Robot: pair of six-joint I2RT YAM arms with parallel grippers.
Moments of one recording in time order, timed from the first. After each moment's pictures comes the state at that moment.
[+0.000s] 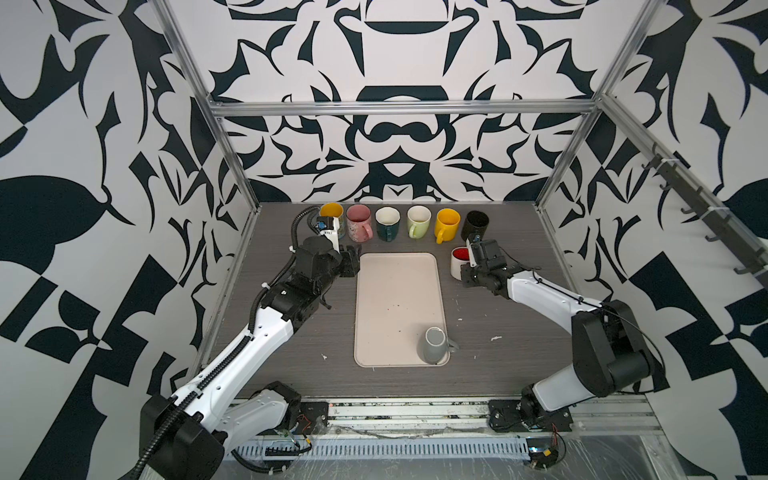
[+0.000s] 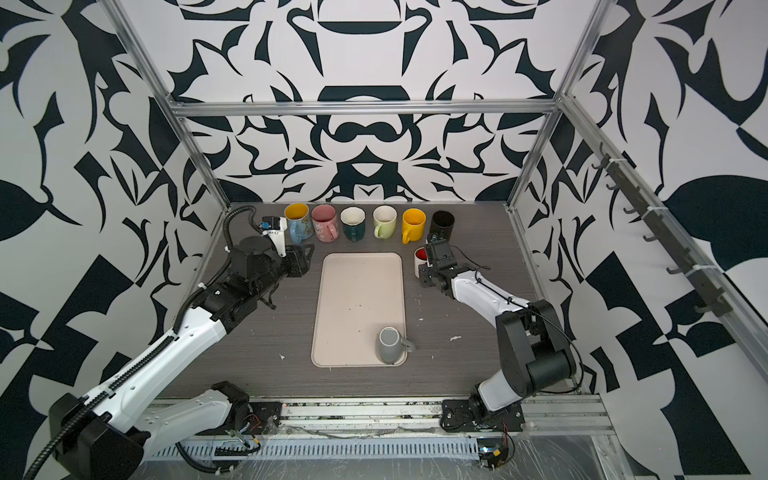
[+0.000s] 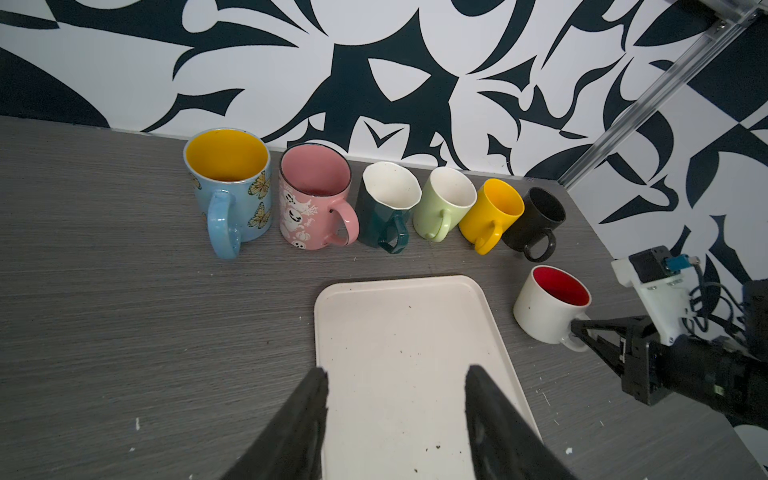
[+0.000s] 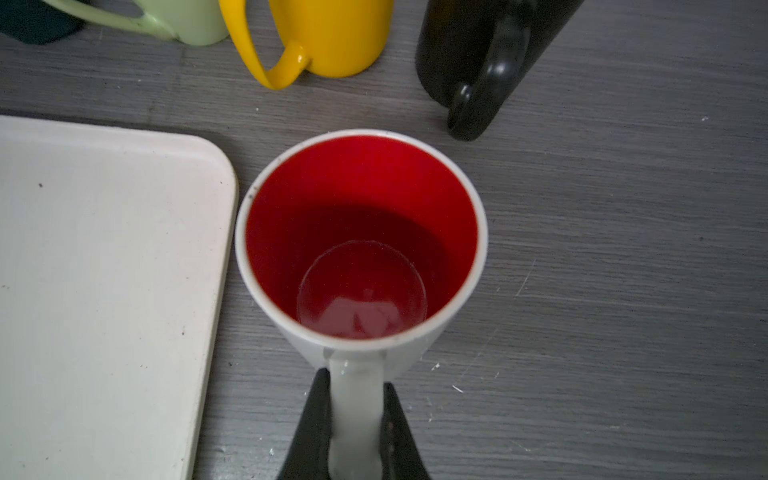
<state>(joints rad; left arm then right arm) -0.52 1.08 0.92 -0.23 -0.09 -0.40 0.33 1.53 0.91 -0.29 0.15 0.18</state>
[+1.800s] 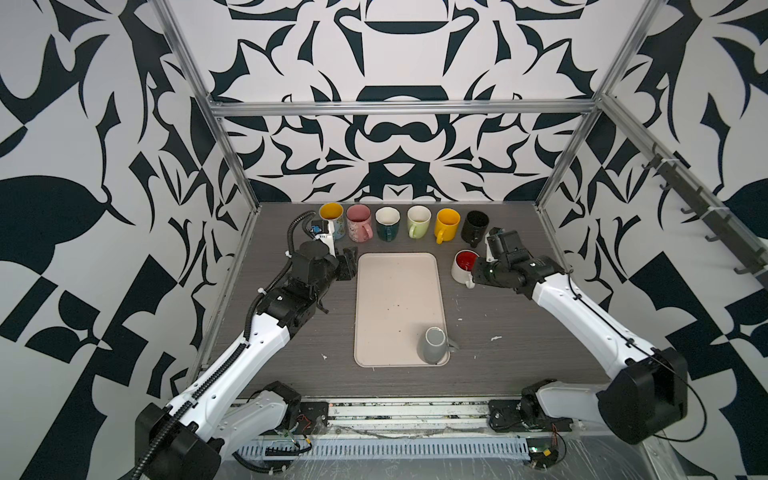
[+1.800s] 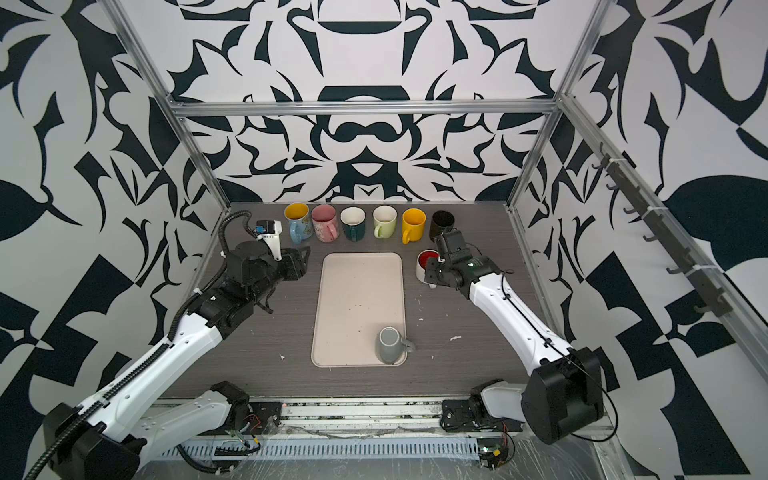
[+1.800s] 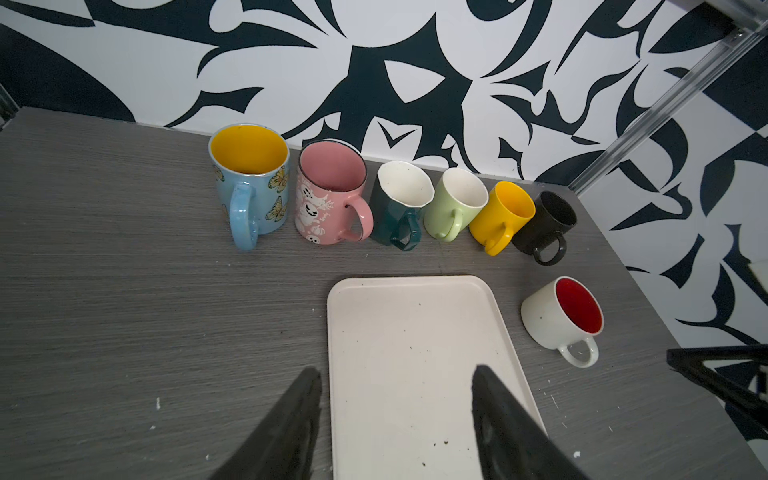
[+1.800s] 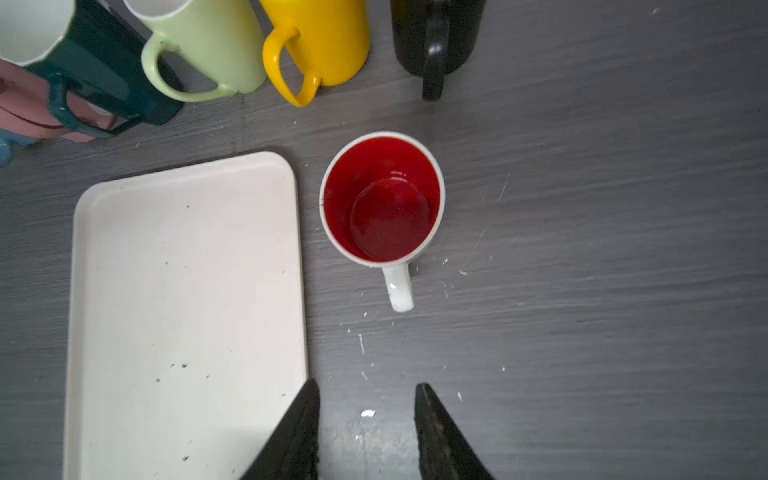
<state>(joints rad) -0.51 1.02 0.88 -0.25 -0.12 -0.41 0.34 1.30 1.10 -0.78 0.03 0.48</state>
